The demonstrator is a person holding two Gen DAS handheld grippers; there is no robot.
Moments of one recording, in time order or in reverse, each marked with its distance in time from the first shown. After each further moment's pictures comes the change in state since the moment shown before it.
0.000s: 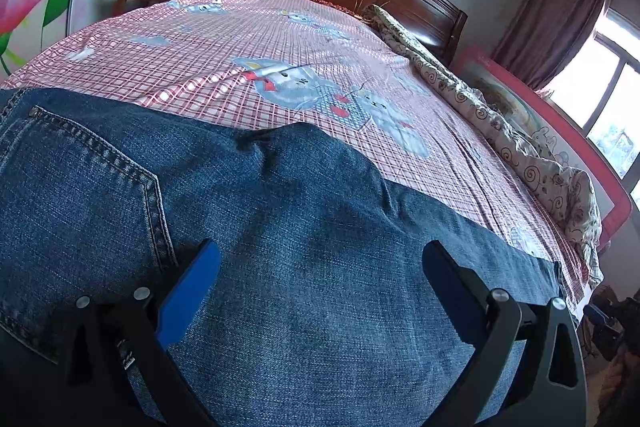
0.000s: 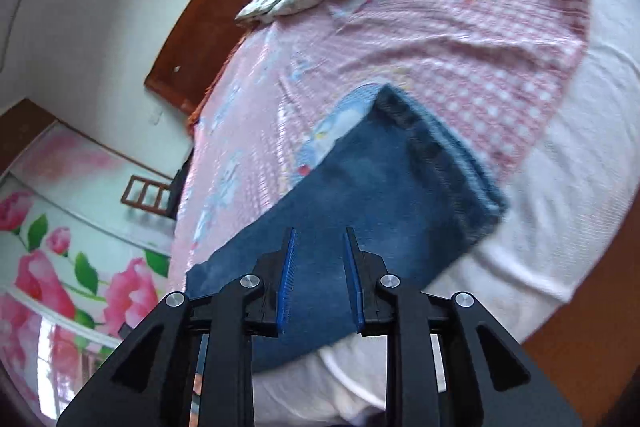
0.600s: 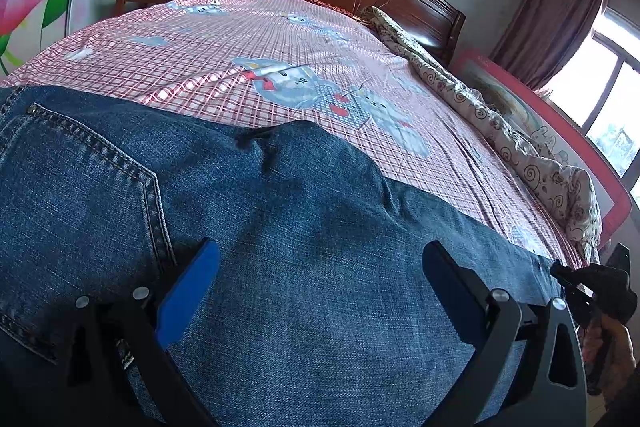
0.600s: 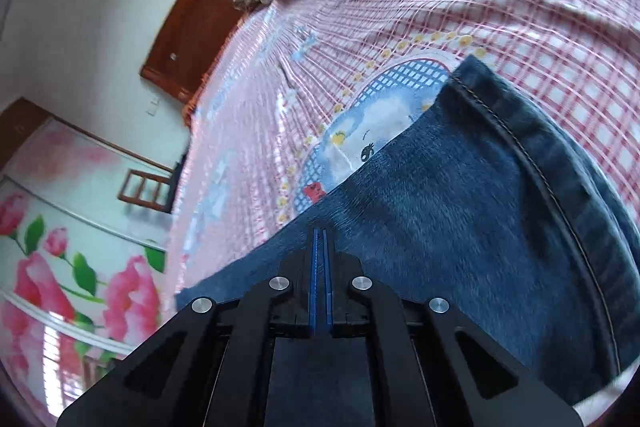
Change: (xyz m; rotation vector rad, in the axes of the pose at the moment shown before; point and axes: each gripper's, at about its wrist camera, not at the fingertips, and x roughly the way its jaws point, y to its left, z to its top) left arm 0.001 -0.003 -0.004 0.008 -0.009 0.002; right arm 0.083 -0.001 0.013 0.046 0.033 0.037
